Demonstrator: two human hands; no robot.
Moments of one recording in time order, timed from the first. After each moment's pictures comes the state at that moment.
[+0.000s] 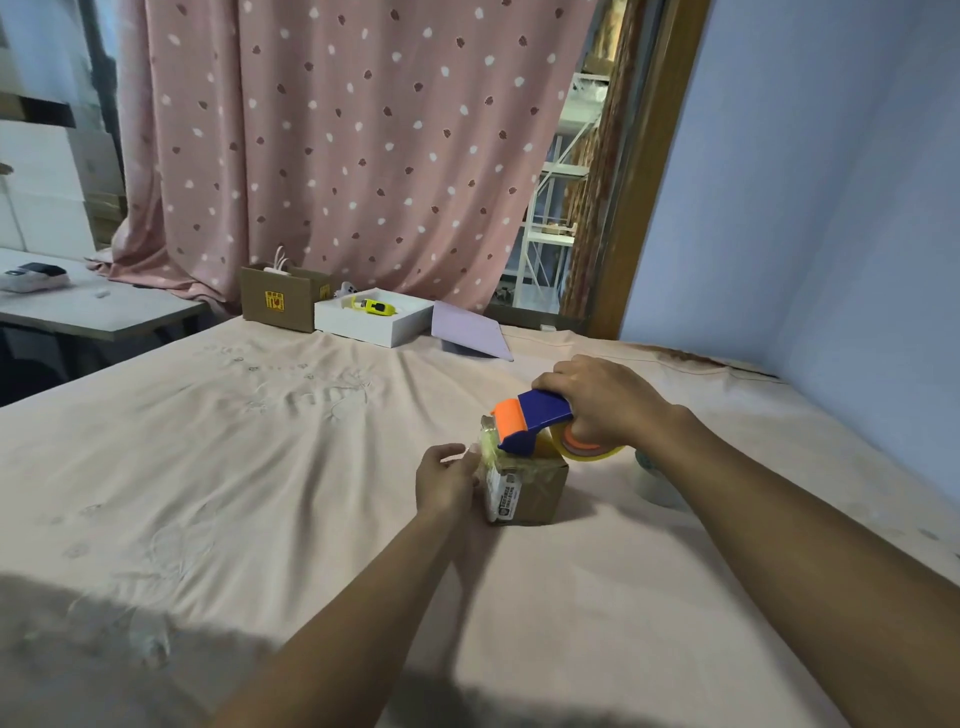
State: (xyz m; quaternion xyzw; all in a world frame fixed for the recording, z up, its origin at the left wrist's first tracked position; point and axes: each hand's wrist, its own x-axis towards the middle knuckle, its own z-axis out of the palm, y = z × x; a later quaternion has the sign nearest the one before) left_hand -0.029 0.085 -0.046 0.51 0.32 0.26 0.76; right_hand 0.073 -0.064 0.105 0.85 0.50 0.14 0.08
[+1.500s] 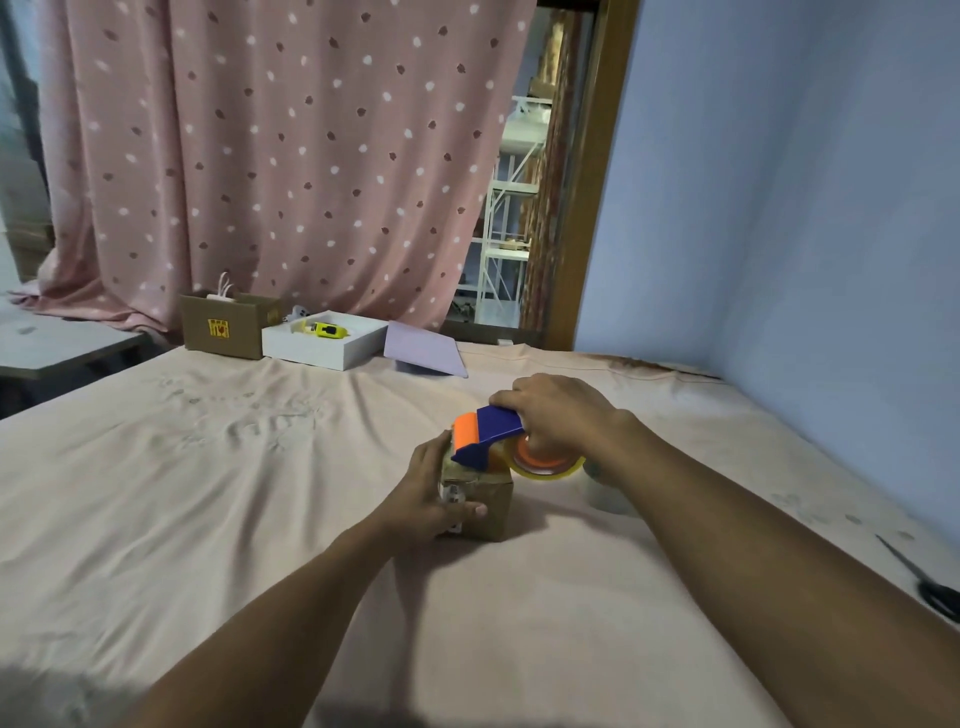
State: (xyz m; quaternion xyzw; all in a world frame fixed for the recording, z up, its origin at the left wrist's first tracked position) left_hand -0.020 0.100 -0.037 0.87 0.03 0.13 0.47; right_hand 0.079 -0.078 0.111 0.86 0.48 0.12 0.10
